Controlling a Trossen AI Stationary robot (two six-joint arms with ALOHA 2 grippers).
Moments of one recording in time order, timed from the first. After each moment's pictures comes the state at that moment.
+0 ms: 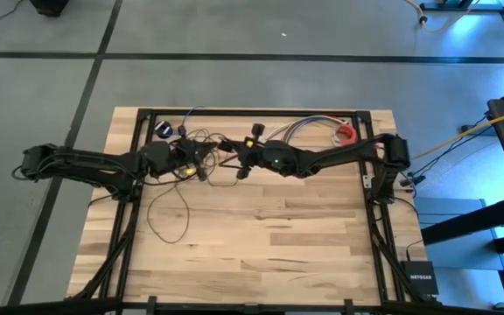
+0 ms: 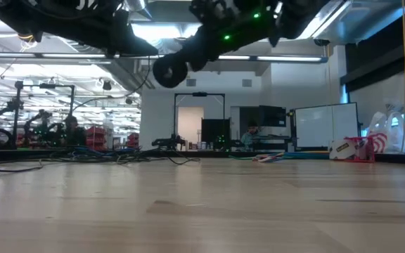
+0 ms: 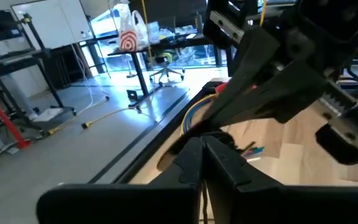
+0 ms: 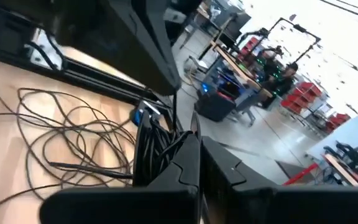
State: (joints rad) left arm 0.11 0.96 0.44 0.45 -0.42 0.16; right arm -0.08 1.83 1.14 0.57 0.41 -0.58
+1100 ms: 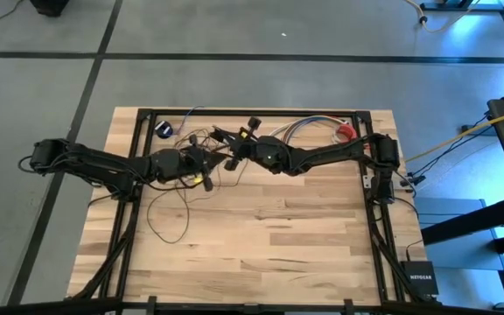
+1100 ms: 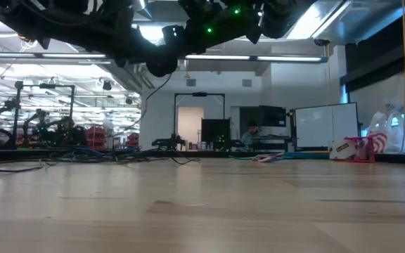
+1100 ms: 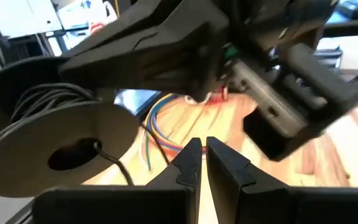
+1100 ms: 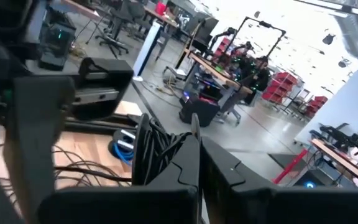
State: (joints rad) left arm 0.04 1.12 0.44 0.56 -0.37 0.07; right arm -0.09 1.92 1.28 0.64 0.49 -0.48
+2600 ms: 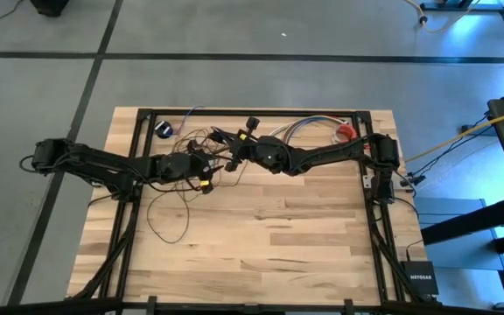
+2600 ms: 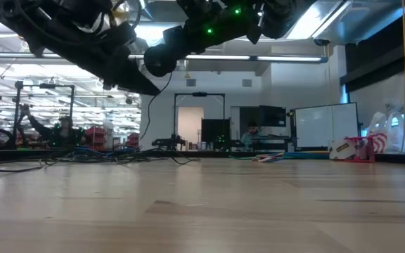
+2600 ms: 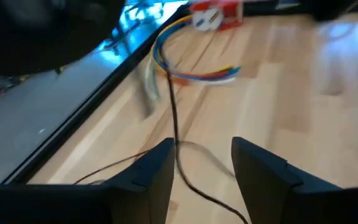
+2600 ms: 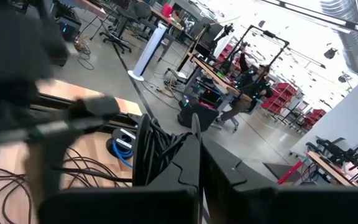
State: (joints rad) left arm 0.05 1.14 0.44 0.31 -0.41 0.03; right arm -0.09 1.92 1.28 0.64 0.46 -0.56
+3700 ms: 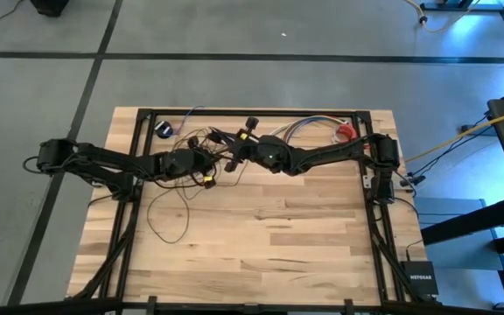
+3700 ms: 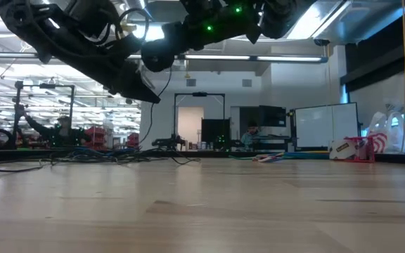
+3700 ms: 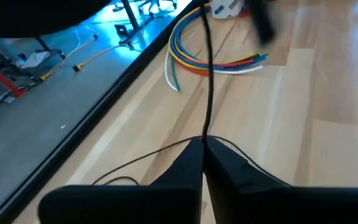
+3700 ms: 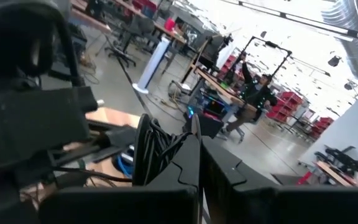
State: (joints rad) left arm 0.13 1.21 0.43 0.37 -0.41 0.09; right arm -0.08 1.92 1.28 0.68 0.42 -0.55
